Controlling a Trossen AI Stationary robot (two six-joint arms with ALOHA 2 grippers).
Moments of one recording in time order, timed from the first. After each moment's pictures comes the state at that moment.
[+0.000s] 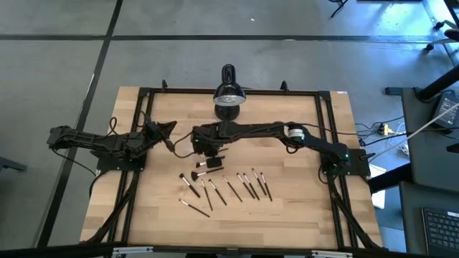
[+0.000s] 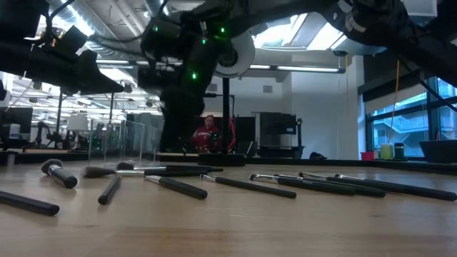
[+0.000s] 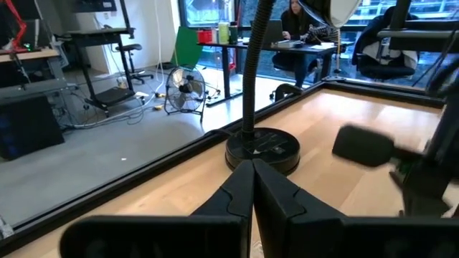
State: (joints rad) left arm -0.08 0.24 0.01 0.10 -0.86 -0.09; right arm -0.06 2.49 2.29 -0.90 0.03 -0.32
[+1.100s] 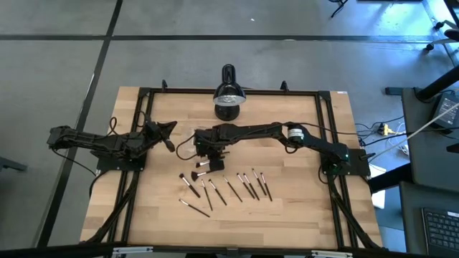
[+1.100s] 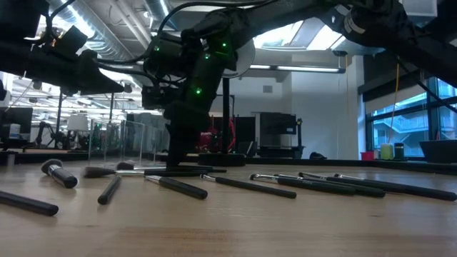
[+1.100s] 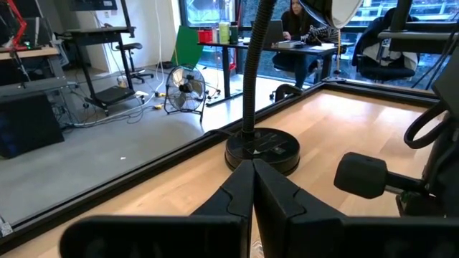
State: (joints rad) left arm -0.08 0.24 0.01 0.10 -0.86 -0.10; right arm -0.07 2.52 2.21 -0.90 -0.03 -0.27
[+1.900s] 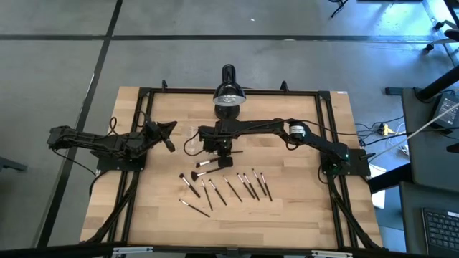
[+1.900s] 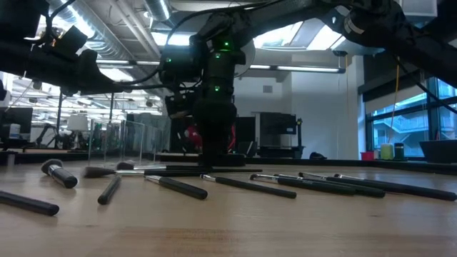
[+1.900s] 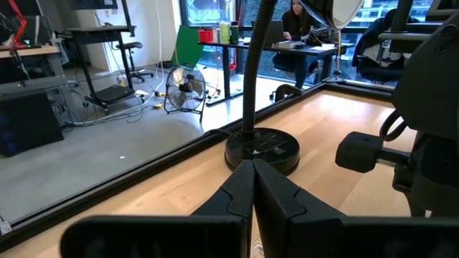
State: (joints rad) left arm -0.08 0.24 0.01 0.10 -0.86 -0.11; right arm -0.11 2.53 2.20 -1.15 -0.03 -0.21
